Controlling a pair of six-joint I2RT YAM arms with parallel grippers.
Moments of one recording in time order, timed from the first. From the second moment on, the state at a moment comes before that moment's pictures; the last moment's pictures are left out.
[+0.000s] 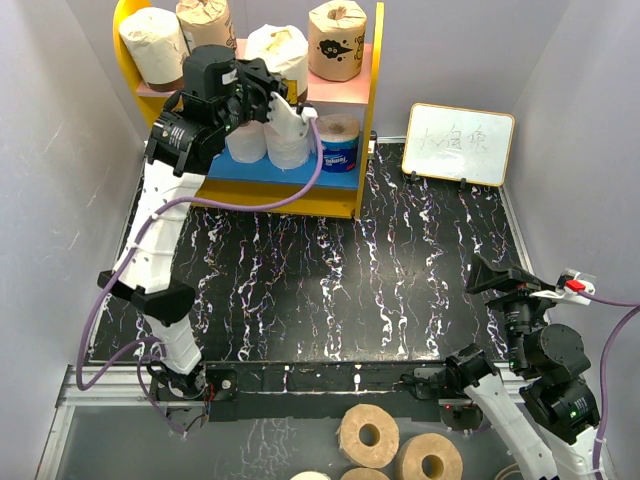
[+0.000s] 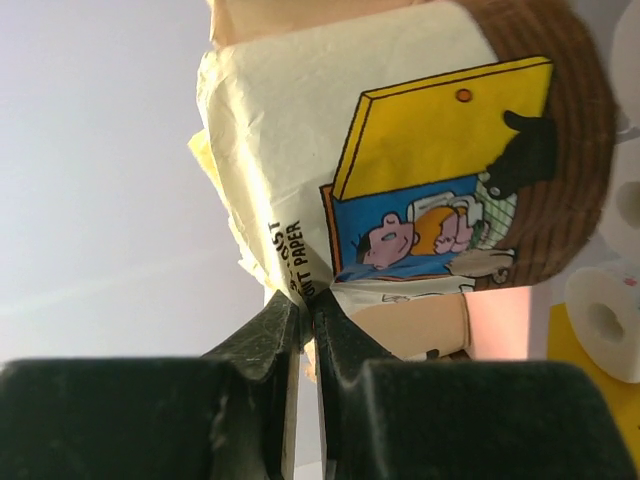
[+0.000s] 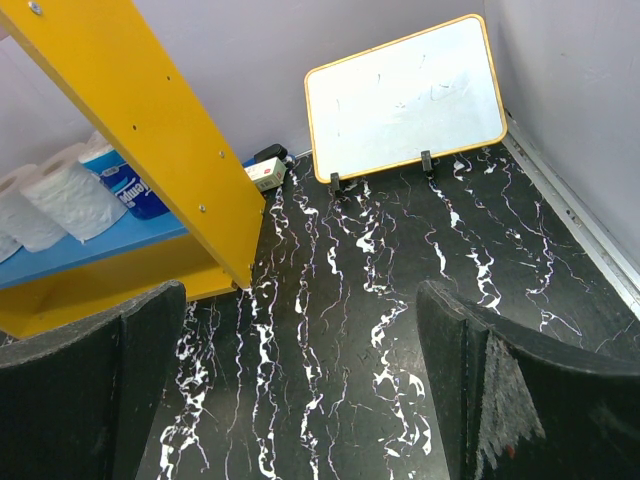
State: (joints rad) left arm -0.50 1.80 2.47 -0.89 -0.03 1.74; right arm 0.46 0.01 0.73 -0.63 0.57 0.35
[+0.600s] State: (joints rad) left arm -0.41 1.87 2.49 -0.66 0.06 1.77; right arm 0.46 0.01 0.73 -0.63 0.58 0.35
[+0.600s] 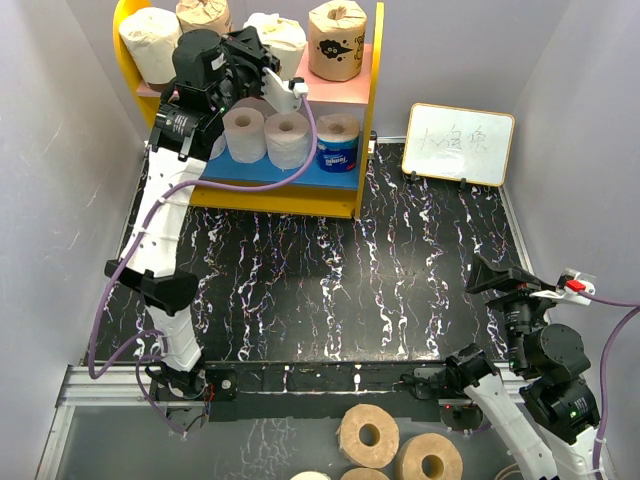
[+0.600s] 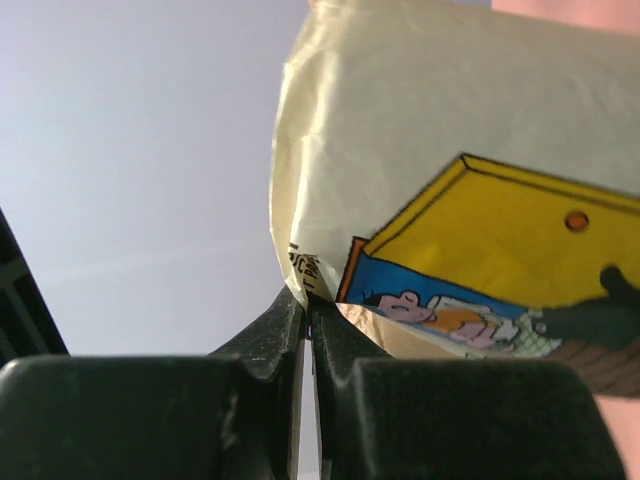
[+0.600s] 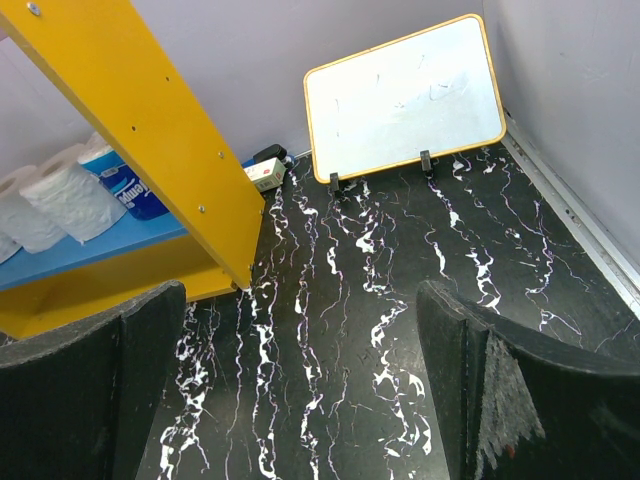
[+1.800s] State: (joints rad) left arm -0.33 1.79 2.02 -0.14 0.09 1.71; right arm 0.46 0.01 0.73 -0.63 0.58 0.35
